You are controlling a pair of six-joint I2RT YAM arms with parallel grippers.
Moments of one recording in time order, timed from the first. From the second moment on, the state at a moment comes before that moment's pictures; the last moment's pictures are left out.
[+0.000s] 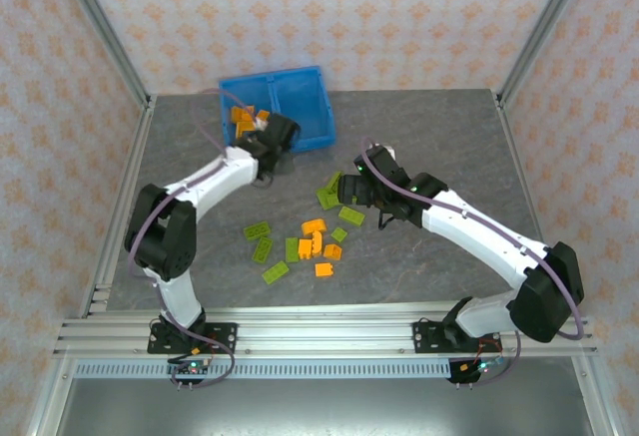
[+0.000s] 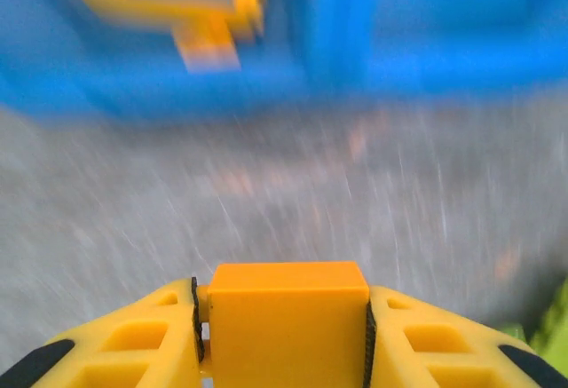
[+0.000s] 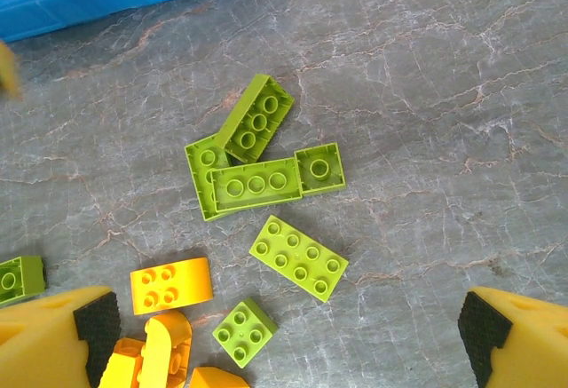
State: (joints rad) left arm -0.40 1.80 1.45 -0.64 -0.33 -0.55; right arm 0.72 1.36 1.13 -0.69 0.24 0.62
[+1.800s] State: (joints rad) left arm -0.37 1.17 1.33 -0.81 0.01 -0.18; right arm 0.68 1.75 1.14 -0.62 0.16 0.46
